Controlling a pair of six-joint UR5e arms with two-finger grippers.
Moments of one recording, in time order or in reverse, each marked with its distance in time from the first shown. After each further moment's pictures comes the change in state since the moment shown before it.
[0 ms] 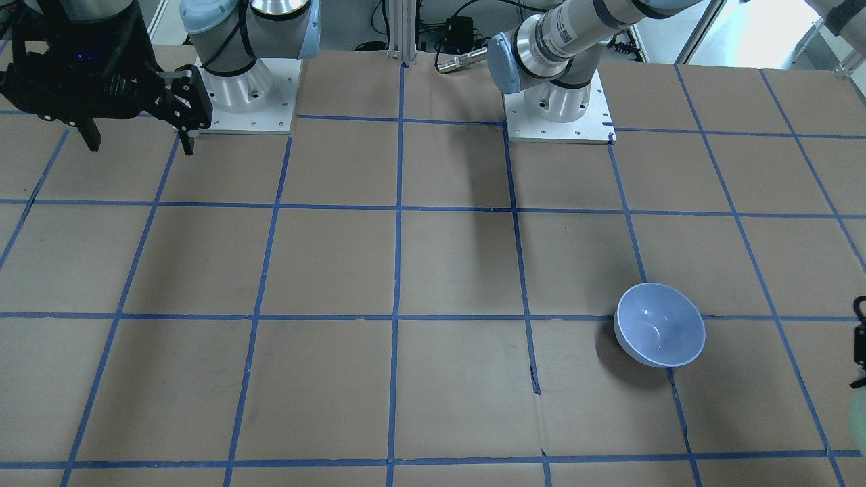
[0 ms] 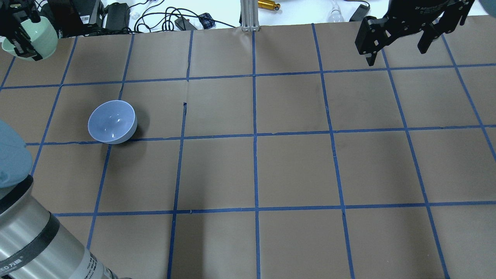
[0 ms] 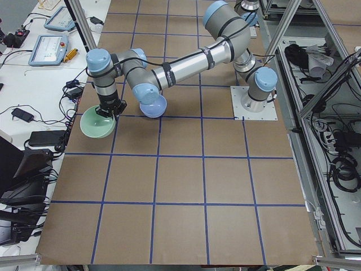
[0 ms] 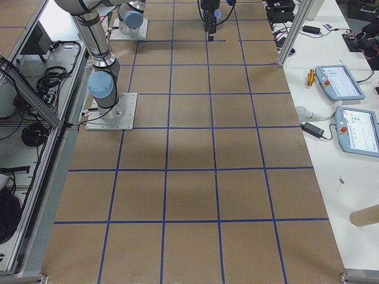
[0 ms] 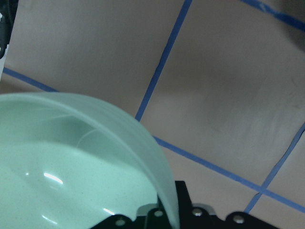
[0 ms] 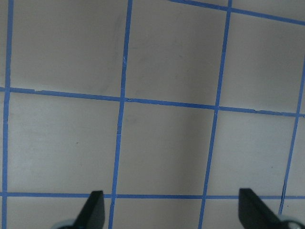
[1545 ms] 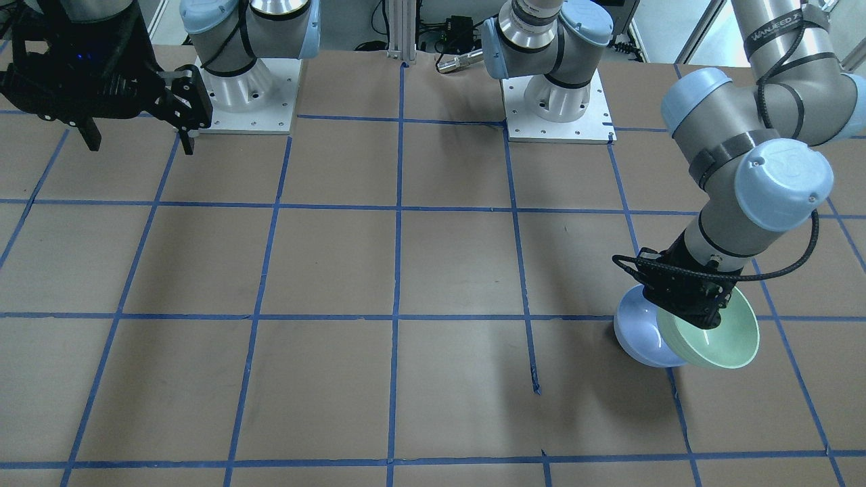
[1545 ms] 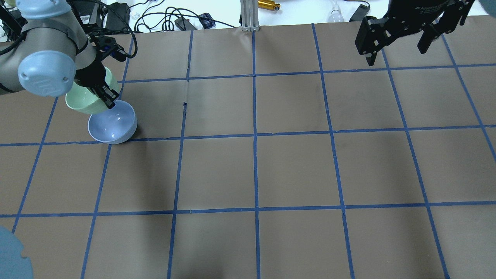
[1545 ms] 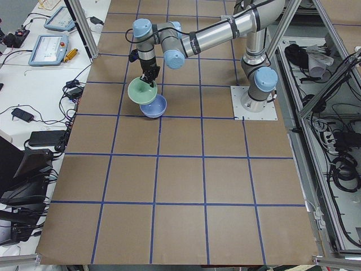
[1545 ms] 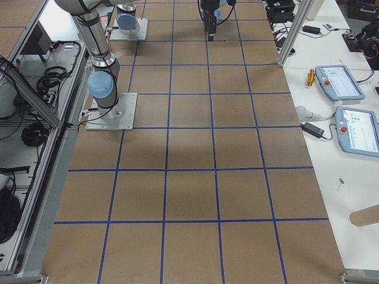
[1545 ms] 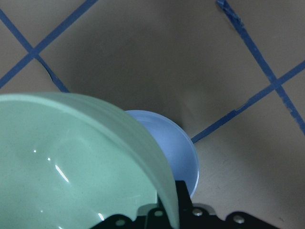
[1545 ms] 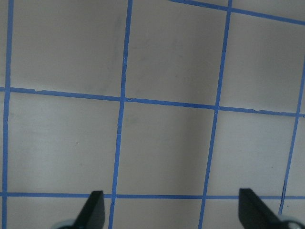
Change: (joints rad) left arm -0.224 0.316 -0.591 0.166 0.061 -0.660; right arm 0.000 0.000 0.000 0.000 0.000 0.000
